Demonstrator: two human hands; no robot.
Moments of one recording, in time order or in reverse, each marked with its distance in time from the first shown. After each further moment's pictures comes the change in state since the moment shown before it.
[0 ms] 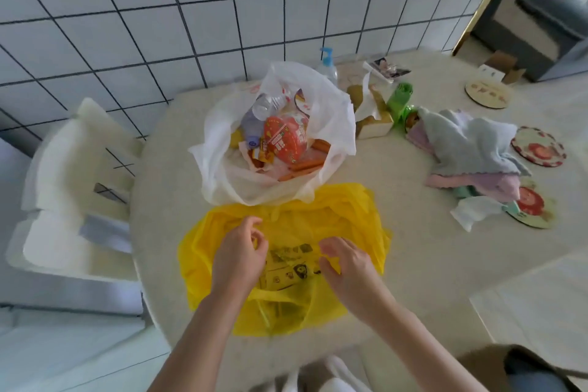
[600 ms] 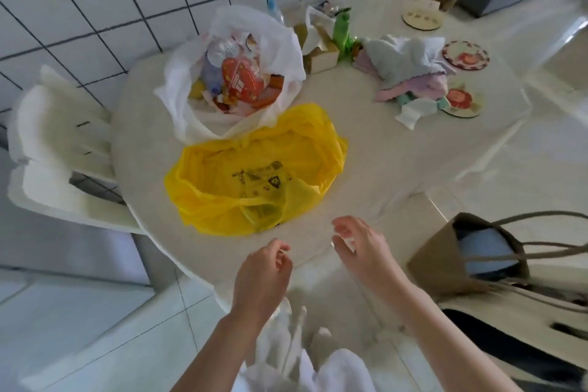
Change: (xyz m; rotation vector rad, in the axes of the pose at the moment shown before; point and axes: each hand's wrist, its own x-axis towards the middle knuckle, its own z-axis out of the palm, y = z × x) left_hand -0.221 -0.013 0.024 0.044 -0.329 0.121; right_hand -0.203 0.020 0.017 0.055 0.150 0.216
